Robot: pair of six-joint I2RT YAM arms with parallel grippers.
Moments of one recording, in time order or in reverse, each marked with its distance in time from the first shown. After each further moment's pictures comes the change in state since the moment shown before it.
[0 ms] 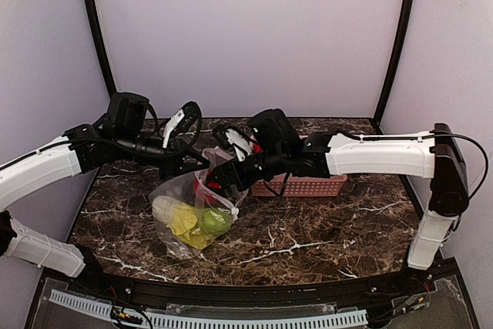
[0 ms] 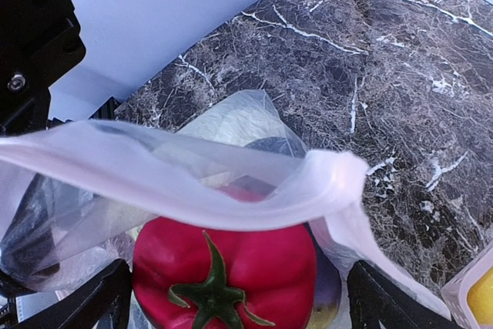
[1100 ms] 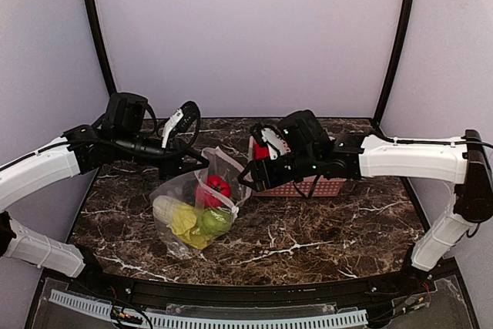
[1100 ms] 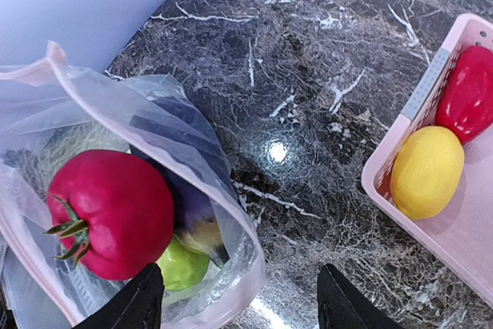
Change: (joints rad) left arm 0.000 -0.010 -0.006 0.006 -0.007 0.000; right arm -0.053 -0.210 -0.192 -0.093 0.174 0.131
